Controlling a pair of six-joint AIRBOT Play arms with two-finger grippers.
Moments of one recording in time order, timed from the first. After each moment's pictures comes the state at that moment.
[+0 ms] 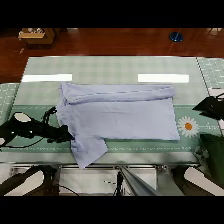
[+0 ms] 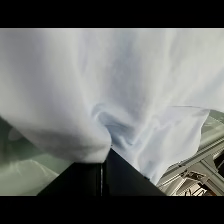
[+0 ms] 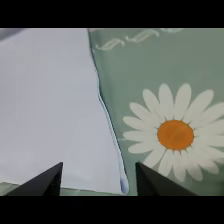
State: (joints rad) left arm 0.19 -1.18 0.41 0.90 -1.17 -1.21; right arm -0.64 -1.18 0.97 -1.14 1.46 1.24
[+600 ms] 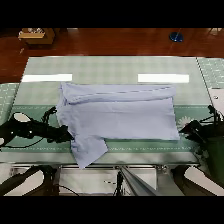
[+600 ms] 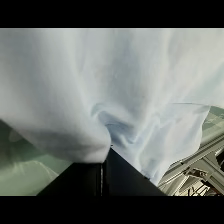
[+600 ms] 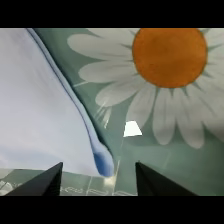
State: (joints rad) left arm 0.21 -1.18 0.41 0.91 -1.18 -1.17; right arm -0.72 -1.17 0.59 -1.13 1.33 1.20
